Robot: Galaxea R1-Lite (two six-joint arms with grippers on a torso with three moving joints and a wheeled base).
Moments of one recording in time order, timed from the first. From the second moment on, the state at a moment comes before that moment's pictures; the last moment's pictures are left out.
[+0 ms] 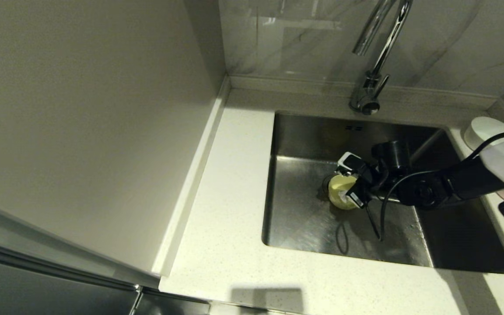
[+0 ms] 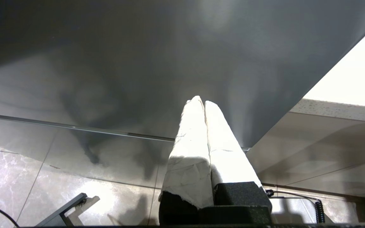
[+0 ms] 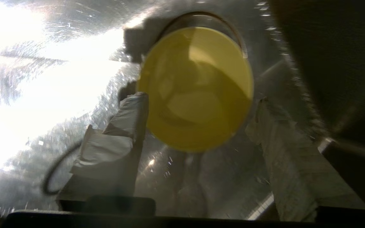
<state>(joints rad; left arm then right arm) 0.00 0.00 0.00 0.00 0.02 -0.02 0.18 2.14 -1.27 -0.31 -0.06 -0.65</state>
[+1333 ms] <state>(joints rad) 0.00 0.00 0.00 0.00 0.02 -0.02 -0.29 1.43 -1.18 0.53 -0.09 -0.22</state>
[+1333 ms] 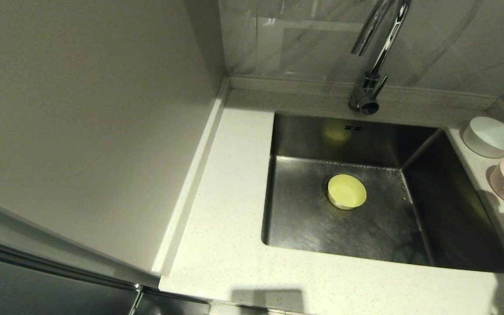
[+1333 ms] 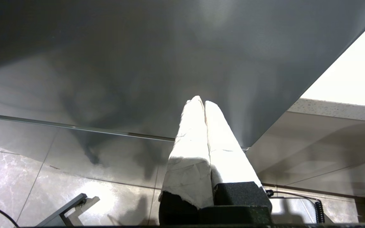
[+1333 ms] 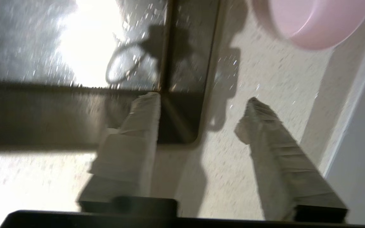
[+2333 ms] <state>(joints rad) 0.00 0.00 0.00 0.00 0.02 -0.02 -0.30 1.52 -1.38 0.73 -0.21 -0.25</state>
